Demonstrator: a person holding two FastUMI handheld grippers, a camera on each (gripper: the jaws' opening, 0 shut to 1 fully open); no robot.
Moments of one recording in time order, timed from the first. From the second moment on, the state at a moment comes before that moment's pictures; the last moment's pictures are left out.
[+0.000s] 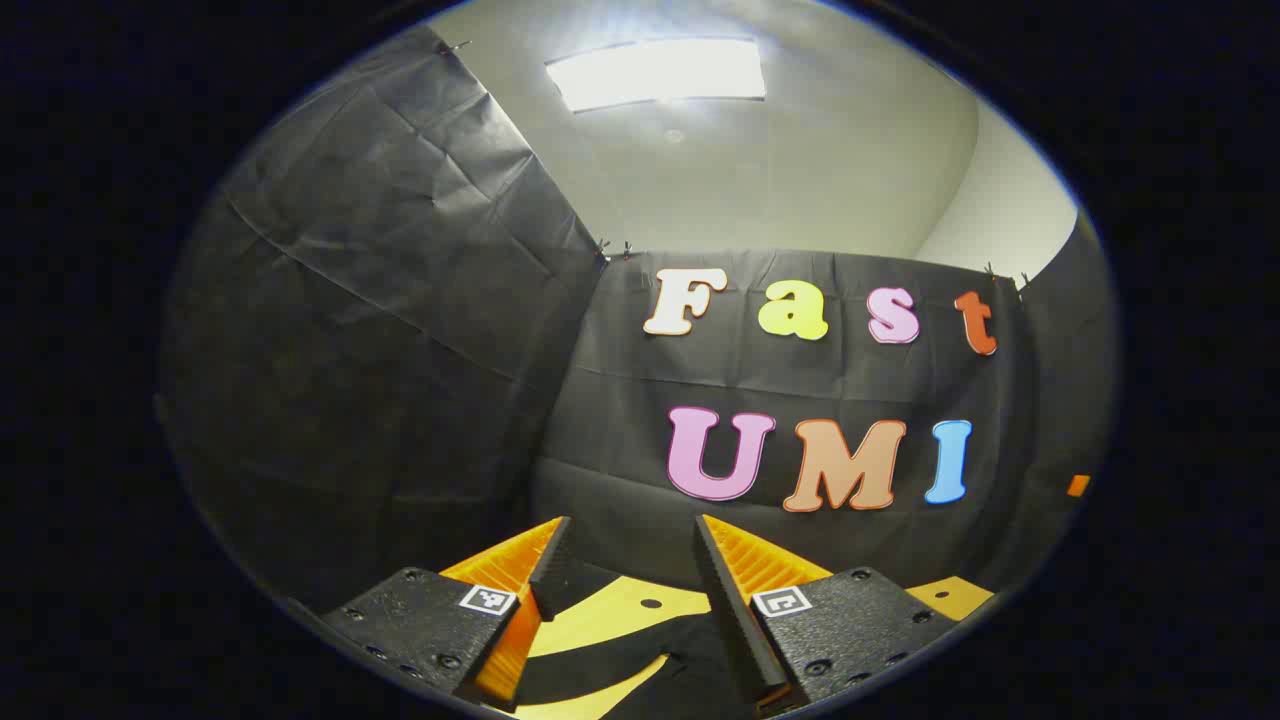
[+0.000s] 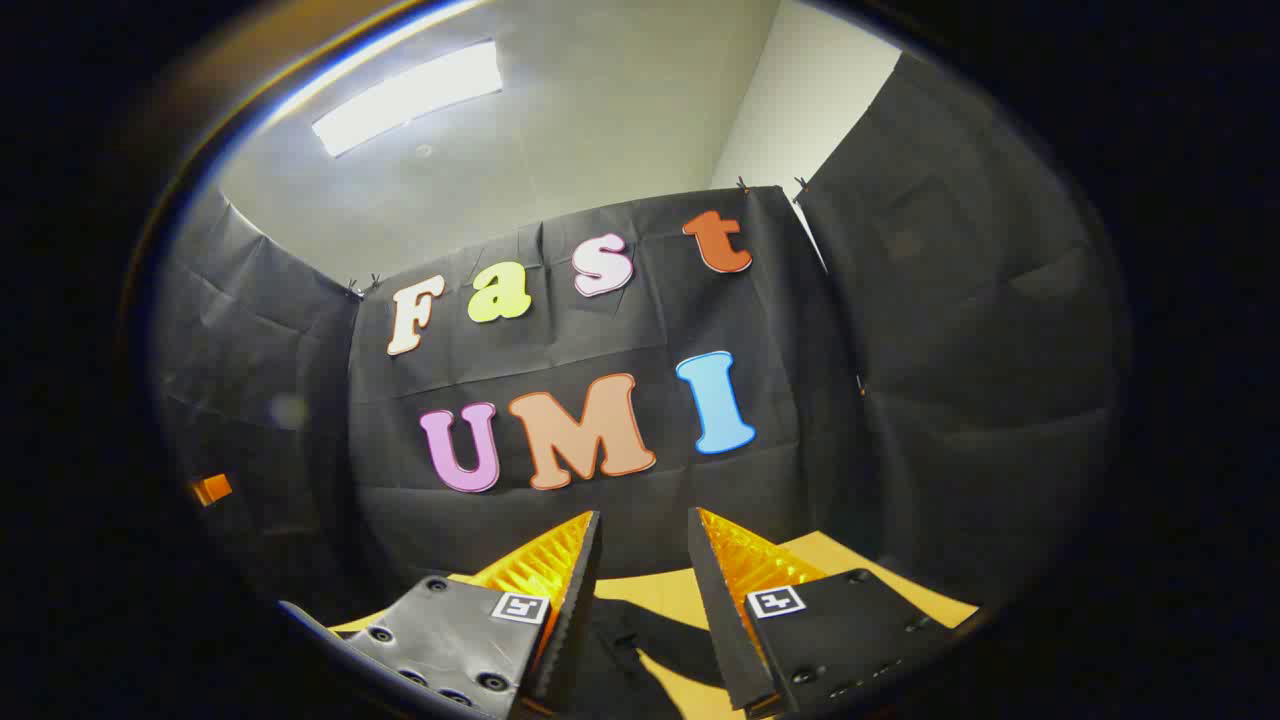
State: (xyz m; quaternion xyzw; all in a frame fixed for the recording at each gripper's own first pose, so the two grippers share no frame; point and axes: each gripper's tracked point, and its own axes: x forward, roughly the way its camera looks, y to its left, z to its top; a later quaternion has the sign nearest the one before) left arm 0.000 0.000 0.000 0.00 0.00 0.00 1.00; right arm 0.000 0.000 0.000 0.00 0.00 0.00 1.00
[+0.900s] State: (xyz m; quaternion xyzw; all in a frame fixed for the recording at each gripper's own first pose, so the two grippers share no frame) left arm 0.068 -0.100 -0.027 0.06 0.02 -0.09 0.99; right arm 0.075 0.045 -0.010 -0.08 -0.01 0.04 1.00
